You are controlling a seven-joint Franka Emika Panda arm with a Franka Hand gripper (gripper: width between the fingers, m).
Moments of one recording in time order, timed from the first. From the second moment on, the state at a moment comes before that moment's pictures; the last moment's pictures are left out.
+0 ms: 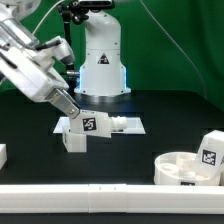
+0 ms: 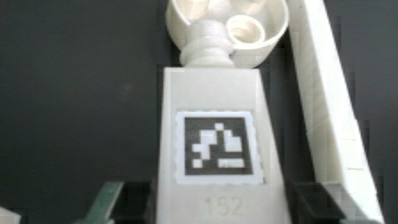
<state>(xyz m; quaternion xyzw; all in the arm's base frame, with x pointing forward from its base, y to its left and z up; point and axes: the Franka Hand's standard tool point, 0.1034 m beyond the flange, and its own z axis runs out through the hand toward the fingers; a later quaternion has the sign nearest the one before) 0.566 -0.086 0.090 -0.67 0.64 0.15 0.34</state>
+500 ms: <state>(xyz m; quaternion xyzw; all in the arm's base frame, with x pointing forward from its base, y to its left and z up) 0.597 -0.062 0.107 -0.75 0.63 0.00 0.21</state>
